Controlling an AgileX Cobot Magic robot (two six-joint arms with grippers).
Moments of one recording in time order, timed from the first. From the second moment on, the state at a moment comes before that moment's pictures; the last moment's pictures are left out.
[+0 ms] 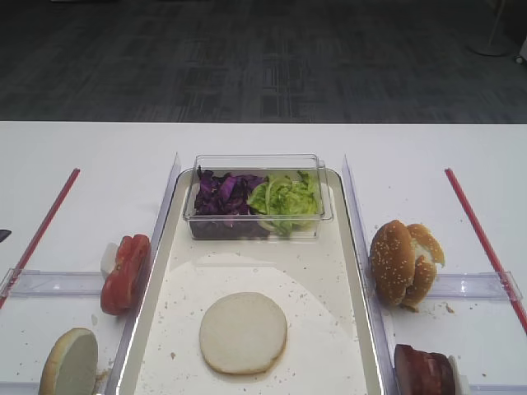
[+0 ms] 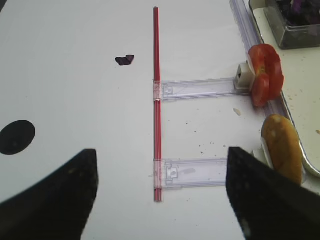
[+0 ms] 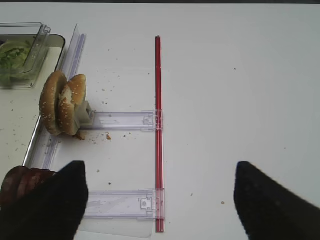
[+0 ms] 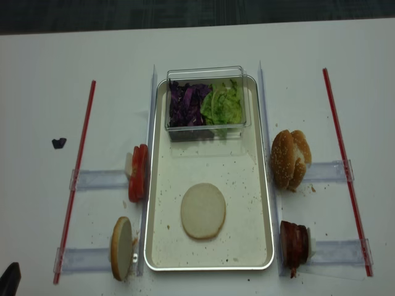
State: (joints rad) left arm -0.05 -0.02 -0.48 0.12 1.19 -0.08; right arm -0.05 -0.02 -0.48 0.05 1.13 -0.04
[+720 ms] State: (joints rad) left arm -0.05 -0.02 -0.48 0.12 1.19 -0.08; right arm -0.05 -0.02 -0.48 0.05 1.13 -0.04
